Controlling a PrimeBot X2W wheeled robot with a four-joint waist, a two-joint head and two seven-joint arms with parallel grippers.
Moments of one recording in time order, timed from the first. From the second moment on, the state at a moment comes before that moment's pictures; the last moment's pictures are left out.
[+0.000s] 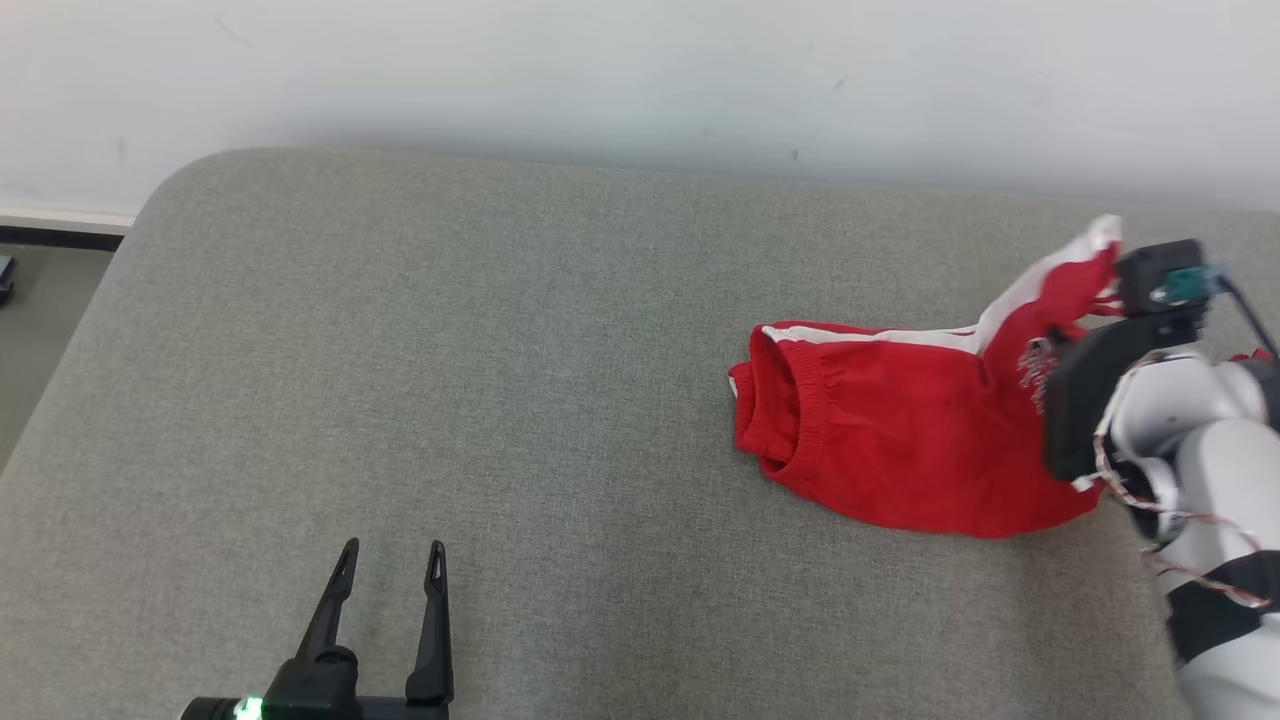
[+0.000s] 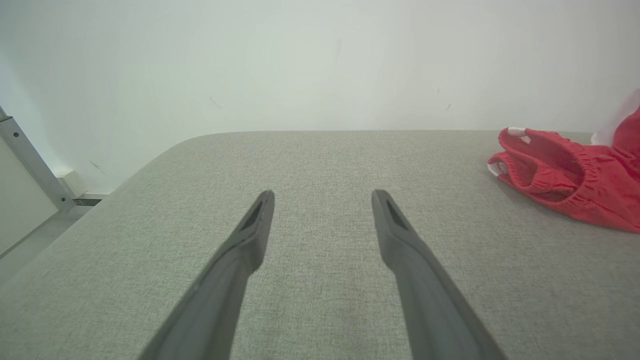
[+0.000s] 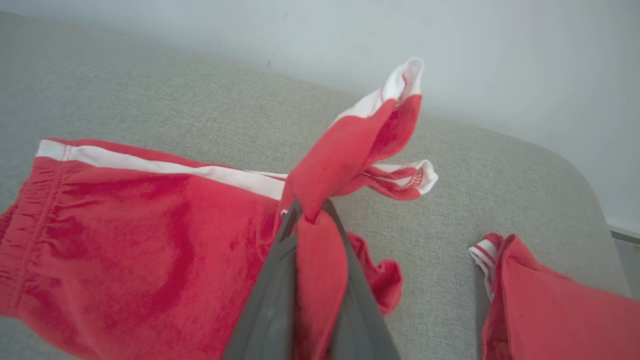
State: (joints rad) left arm -0.04 0.09 -0.16 0.16 -0.11 0.02 -0.26; right arm -0.57 -0.36 0.04 0.41 0.13 0.13 0.58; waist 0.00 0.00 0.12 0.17
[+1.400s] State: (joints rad) left arm -0.03 0.06 -0.15 0.19 -0.11 -0.01 -0.26; right arm -0.73 -0.14 0.38 0.65 0.40 0.13 0.50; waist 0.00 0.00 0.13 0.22
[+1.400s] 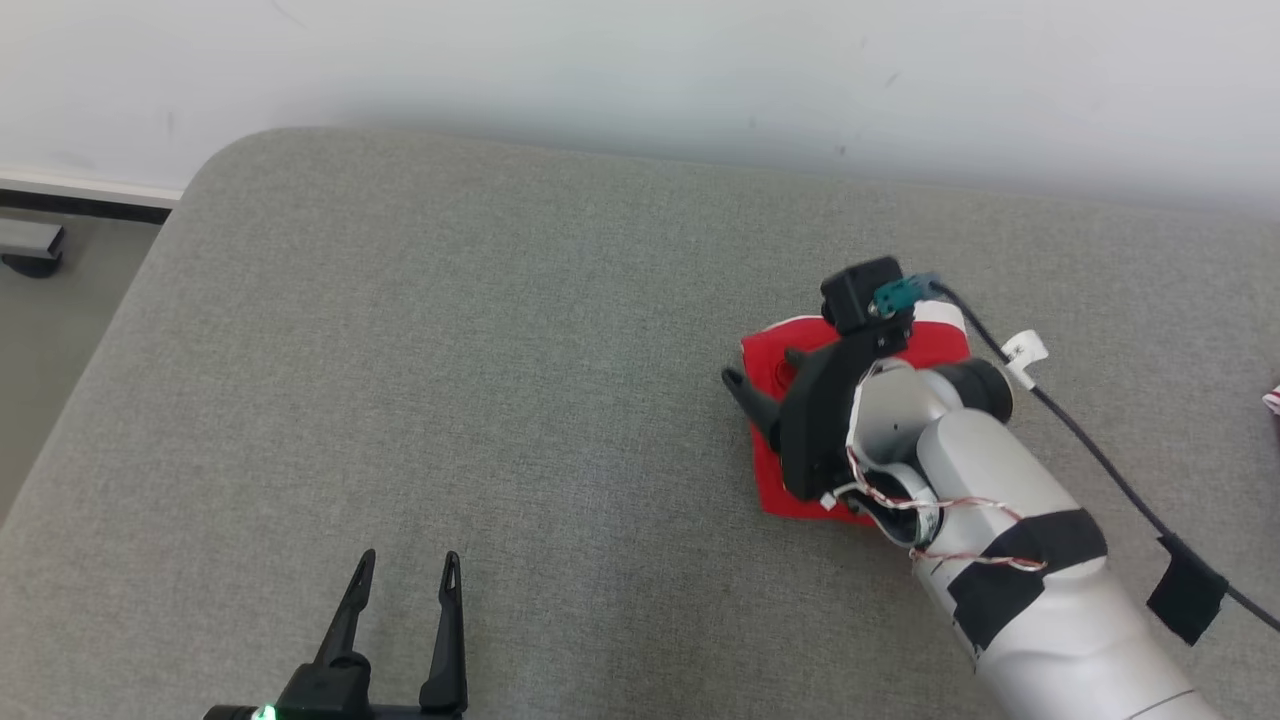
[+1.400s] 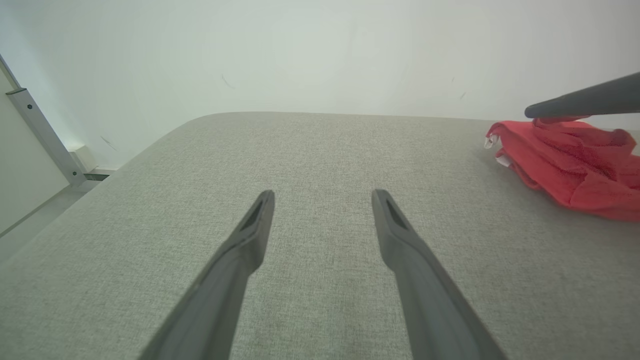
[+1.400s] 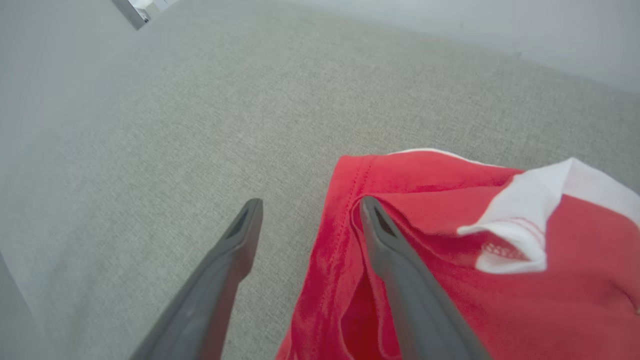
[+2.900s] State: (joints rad) left arm -0.04 0.05 -0.19 0.19 -0.12 -0.02 -0.26; right arm -0.70 -0.23 0.13 0.73 0.16 0.13 0.35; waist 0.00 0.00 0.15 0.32
